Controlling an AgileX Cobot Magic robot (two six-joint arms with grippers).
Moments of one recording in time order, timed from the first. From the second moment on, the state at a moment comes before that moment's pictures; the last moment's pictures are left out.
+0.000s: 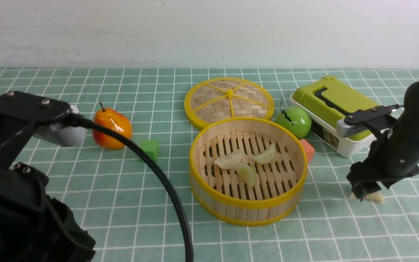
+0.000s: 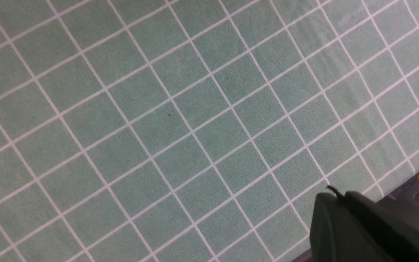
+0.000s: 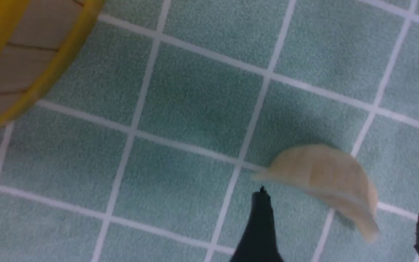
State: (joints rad) right arm 0.09 1.86 -1.23 0.02 0.74 -0.23; left arm -0.62 1.00 -1.05 -0.13 1.18 -0.13
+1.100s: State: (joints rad) right arm 0.41 1.91 -1.37 0.20 0.61 -0.12; left arm -0.62 0.99 -1.04 -0.13 1.20 -0.10
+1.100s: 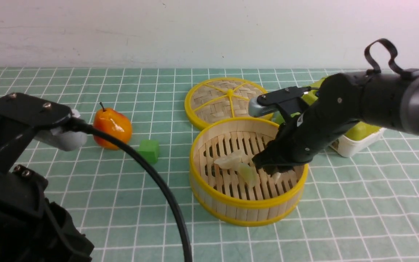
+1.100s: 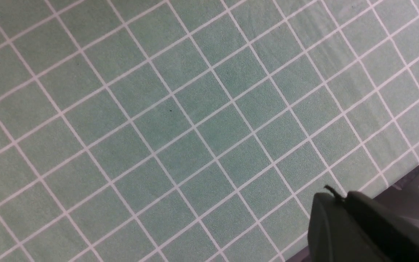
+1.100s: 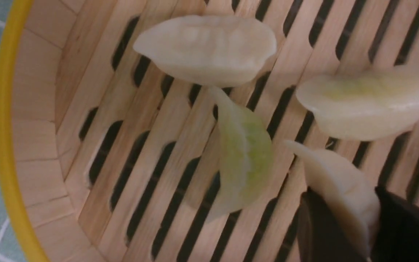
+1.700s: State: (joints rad) right arm 0.41 1.61 -1.26 0.26 0.62 -0.12; left arm -0.62 0.36 -0.65 -0.09 0.93 -0.22
